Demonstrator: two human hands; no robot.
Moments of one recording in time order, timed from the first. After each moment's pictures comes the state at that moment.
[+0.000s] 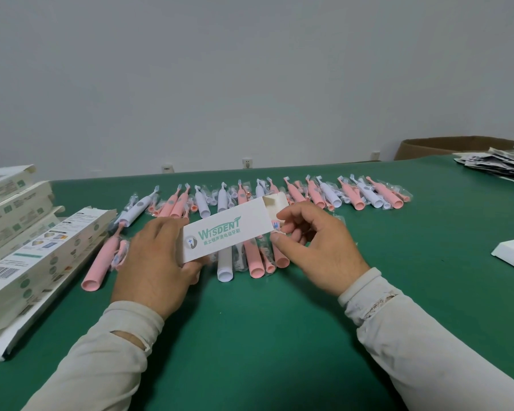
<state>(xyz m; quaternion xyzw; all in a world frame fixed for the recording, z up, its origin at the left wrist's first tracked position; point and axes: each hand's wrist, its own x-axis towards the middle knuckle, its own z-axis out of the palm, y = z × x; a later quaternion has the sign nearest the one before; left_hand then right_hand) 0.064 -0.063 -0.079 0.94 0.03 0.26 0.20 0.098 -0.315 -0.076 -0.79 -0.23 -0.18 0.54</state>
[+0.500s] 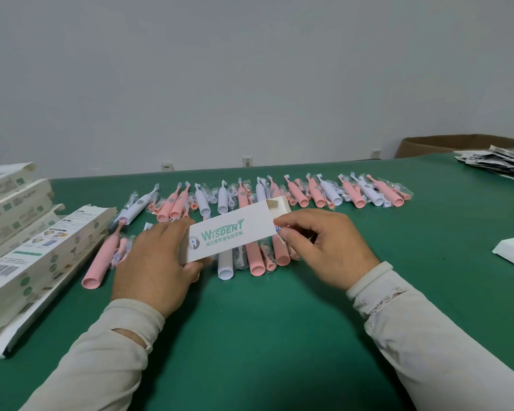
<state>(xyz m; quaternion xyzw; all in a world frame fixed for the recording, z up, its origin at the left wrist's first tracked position) 0.062 -0.066 -0.078 0.96 0.03 0.24 0.16 0.097 -0.329 -0.066 -0.86 -0.27 -0.24 0.36</state>
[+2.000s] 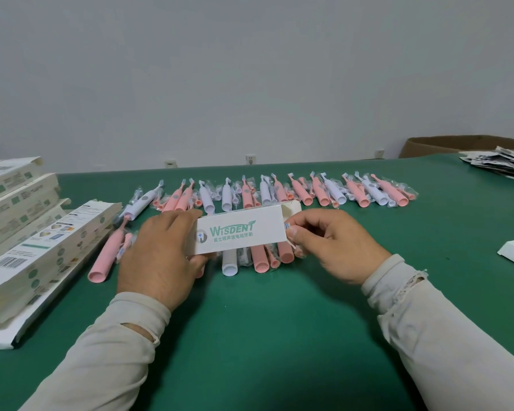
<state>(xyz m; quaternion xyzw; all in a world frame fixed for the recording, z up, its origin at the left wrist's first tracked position) 0.062 -0.064 -0.079 0.95 0.01 0.29 0.13 0.096 -0.329 -0.058 -0.82 -0.27 -0.09 0.49</state>
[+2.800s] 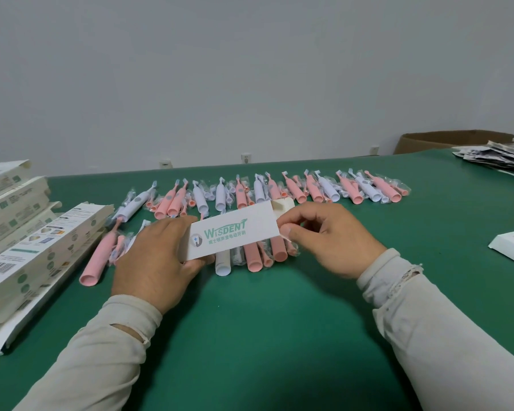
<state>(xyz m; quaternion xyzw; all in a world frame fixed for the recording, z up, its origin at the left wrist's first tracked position) 0.062 -0.065 -0.080 0.95 -0.01 0.26 0.17 0.094 -0.332 -0.053 -0.82 -0.26 -0.10 0.51</state>
